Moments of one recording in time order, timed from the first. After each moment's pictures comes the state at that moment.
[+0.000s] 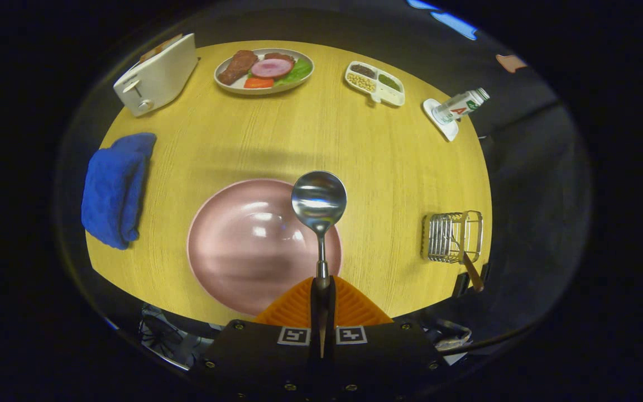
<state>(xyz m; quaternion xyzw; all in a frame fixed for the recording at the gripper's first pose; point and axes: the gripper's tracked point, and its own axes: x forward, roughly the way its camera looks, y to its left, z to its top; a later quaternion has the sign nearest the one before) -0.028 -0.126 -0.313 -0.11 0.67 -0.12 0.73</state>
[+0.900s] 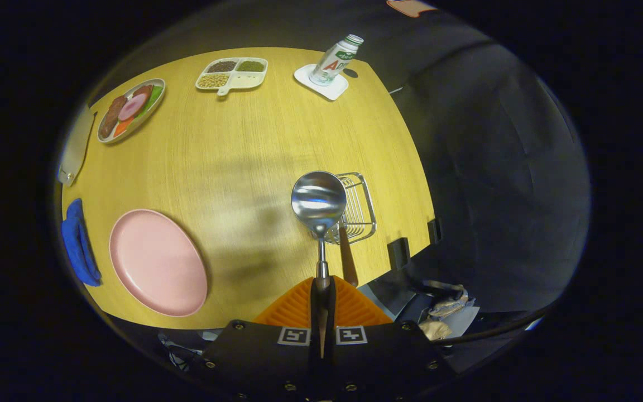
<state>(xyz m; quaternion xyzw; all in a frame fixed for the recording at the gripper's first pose) -0.066 -0.292 -0.266 -0.06 0.67 -0.28 0.68</state>
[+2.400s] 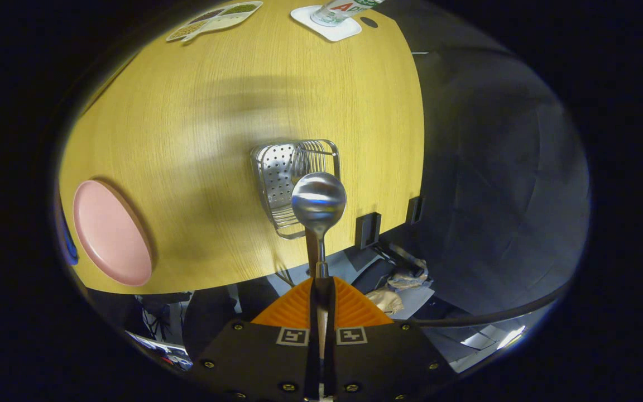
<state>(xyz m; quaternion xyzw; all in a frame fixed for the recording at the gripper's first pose) -0.070 -0.347 -0.272 -0.08 0.82 -0.23 0.51</state>
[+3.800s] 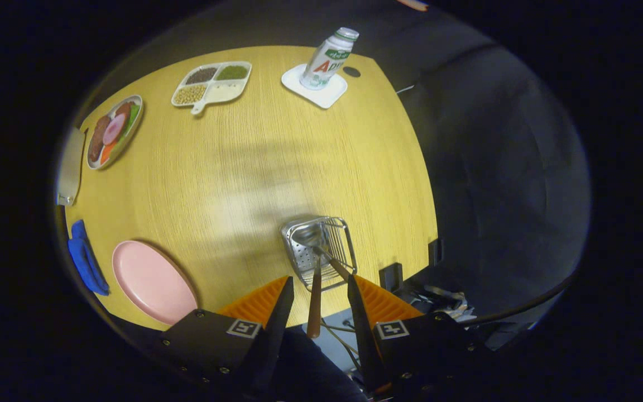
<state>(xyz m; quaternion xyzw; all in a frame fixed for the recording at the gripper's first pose) 0.004 -0.345 -0.256 -0.04 0.65 -0.25 0.71</state>
